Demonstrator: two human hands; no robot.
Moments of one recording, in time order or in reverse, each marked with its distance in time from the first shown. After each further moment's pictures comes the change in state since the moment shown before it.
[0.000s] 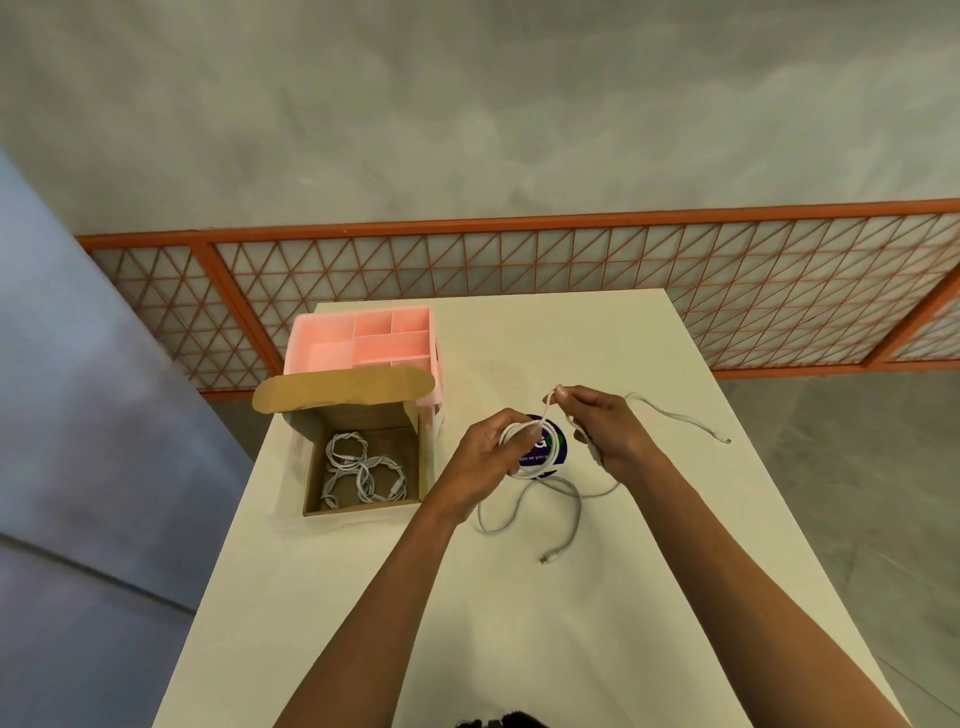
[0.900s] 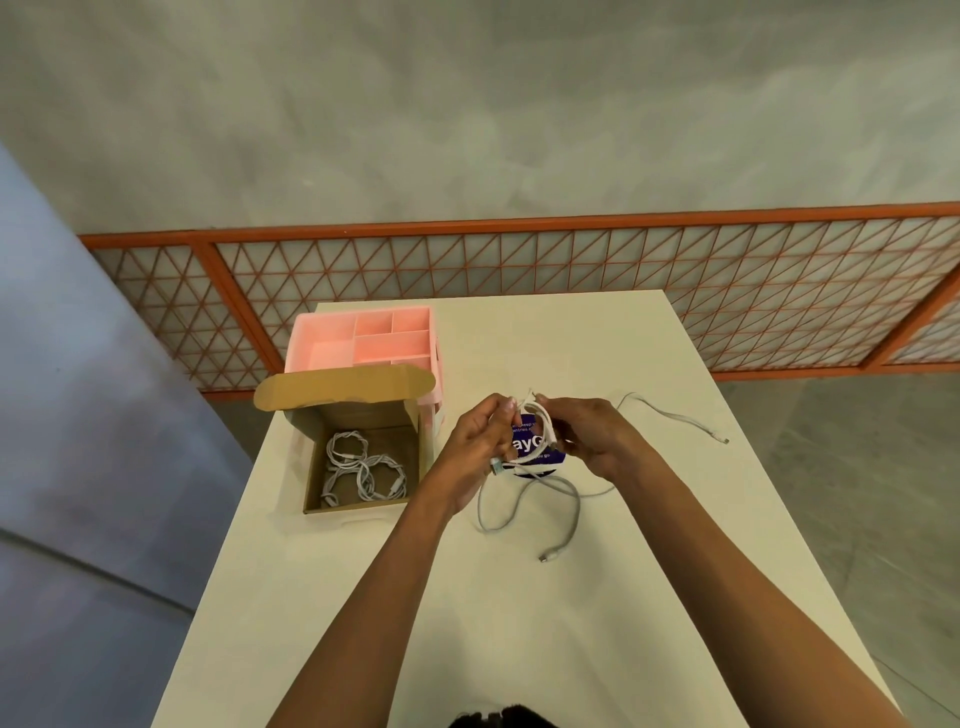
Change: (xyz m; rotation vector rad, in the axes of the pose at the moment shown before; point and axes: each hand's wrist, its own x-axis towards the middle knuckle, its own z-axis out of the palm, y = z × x) left_hand 0.003 0.007 -0.006 -0.270 0.032 -0.049; right_hand 0.001 -0.004 0.014 0.046 -0.047 0.198
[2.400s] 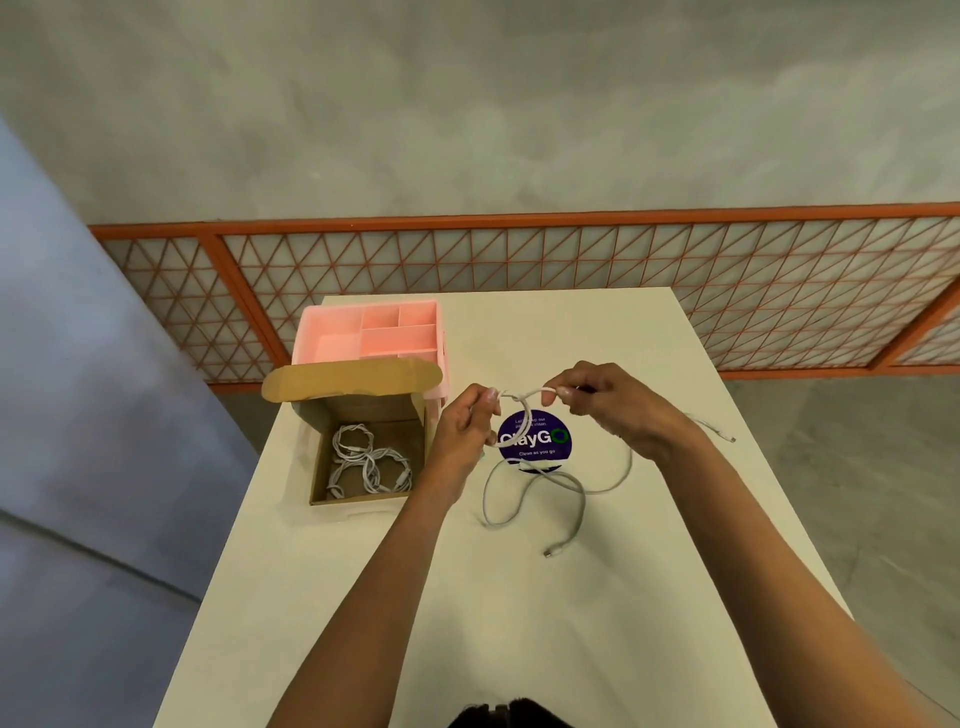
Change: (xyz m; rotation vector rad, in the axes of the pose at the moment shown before) left_hand 0.007 -0.012 -0.018 0.243 0.229 0.095; right_hand -0.029 -0.037 -0.015 -0.514 -0.182 -0.326
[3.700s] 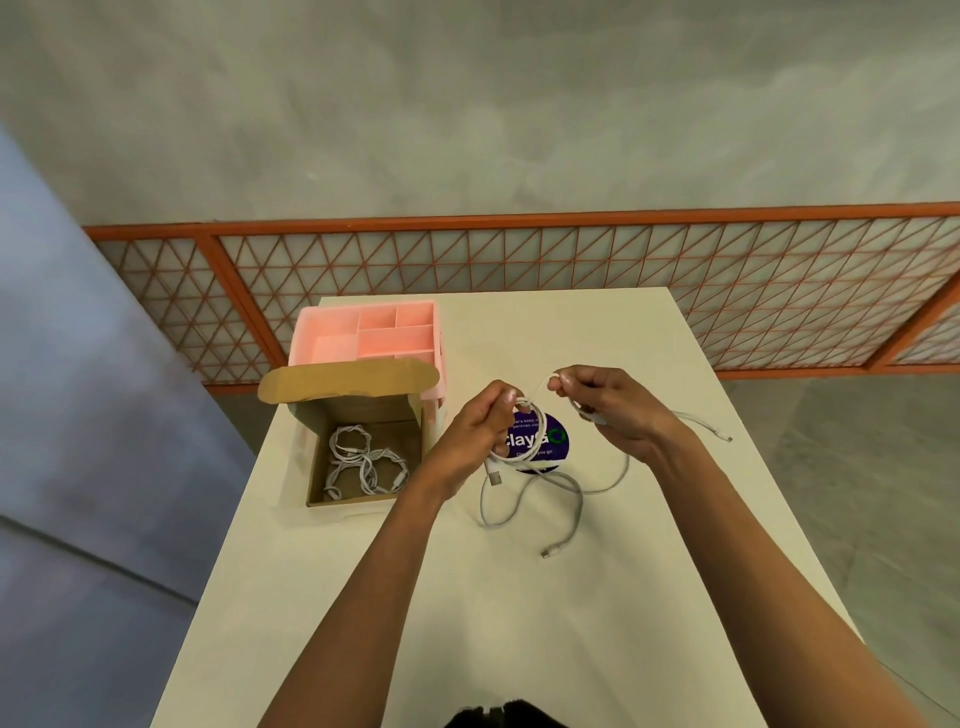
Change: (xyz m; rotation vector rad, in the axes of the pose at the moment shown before) left_hand -0.017 0.042 0.003 0.026 -0.289 -0.054; right_hand 0.012 0.021 0.003 0.391 0.040 0.030
